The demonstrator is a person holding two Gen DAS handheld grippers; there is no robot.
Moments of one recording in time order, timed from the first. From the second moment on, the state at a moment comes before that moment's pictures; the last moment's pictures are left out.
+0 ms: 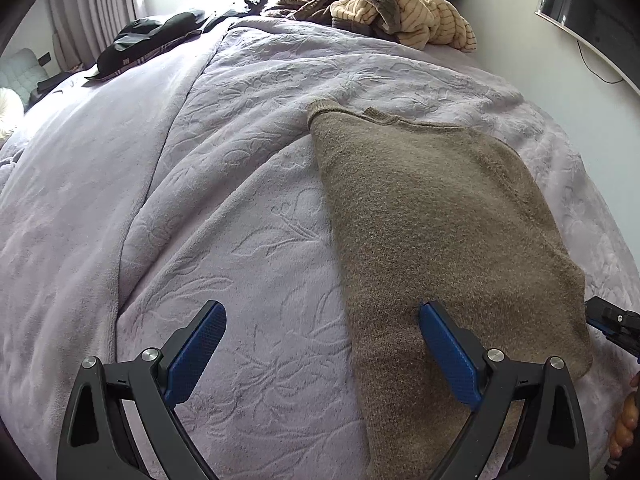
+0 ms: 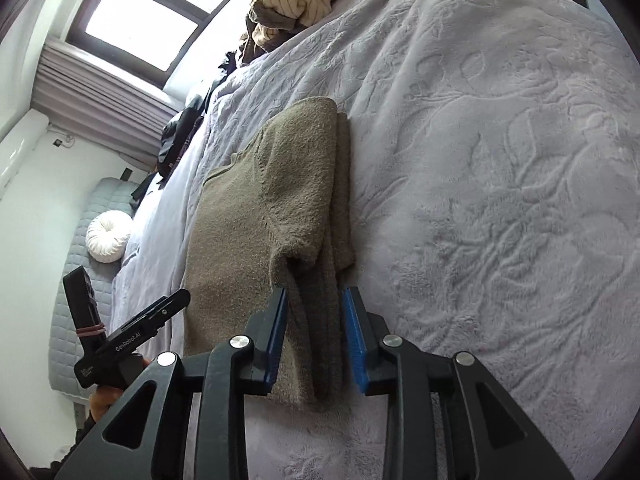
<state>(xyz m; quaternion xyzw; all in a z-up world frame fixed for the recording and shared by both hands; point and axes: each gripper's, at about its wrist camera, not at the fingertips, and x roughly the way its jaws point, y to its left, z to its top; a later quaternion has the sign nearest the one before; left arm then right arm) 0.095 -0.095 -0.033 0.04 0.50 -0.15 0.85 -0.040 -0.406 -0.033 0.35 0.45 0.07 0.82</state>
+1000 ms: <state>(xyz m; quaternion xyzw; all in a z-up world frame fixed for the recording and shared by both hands) 0.102 -0.074 -0.040 -0.04 0.55 -0.21 0.81 -0.029 -0.417 -0.033 0.36 0.46 0.06 0.81</state>
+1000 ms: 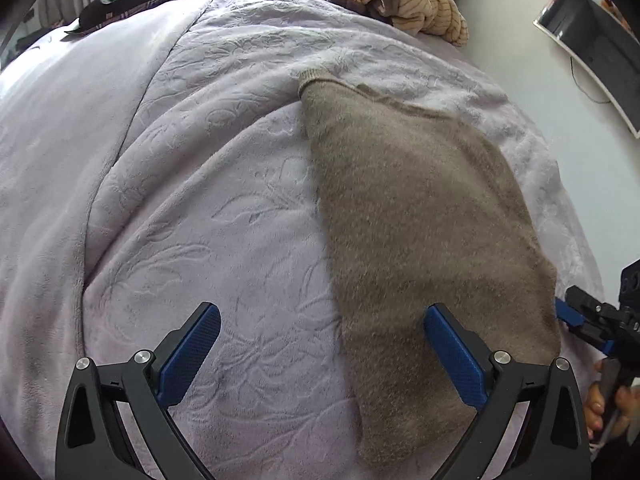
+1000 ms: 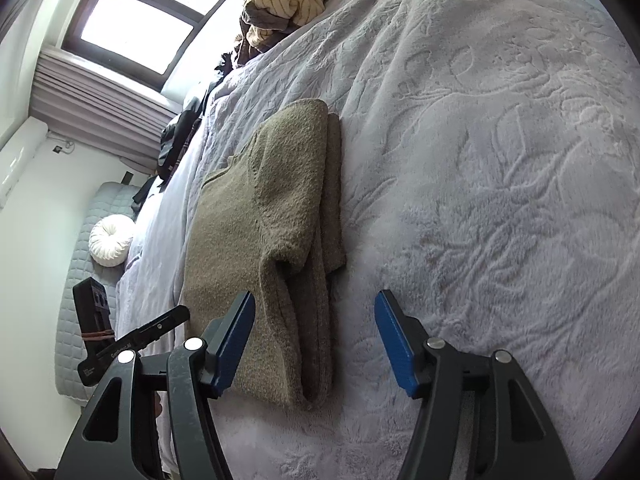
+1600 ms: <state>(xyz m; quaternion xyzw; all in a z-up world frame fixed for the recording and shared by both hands) 0.159 -0.121 -0.062 -0.10 0.57 -0.29 0.76 0.062 -0.422 -0.059 0.38 0.50 0.11 0.77</state>
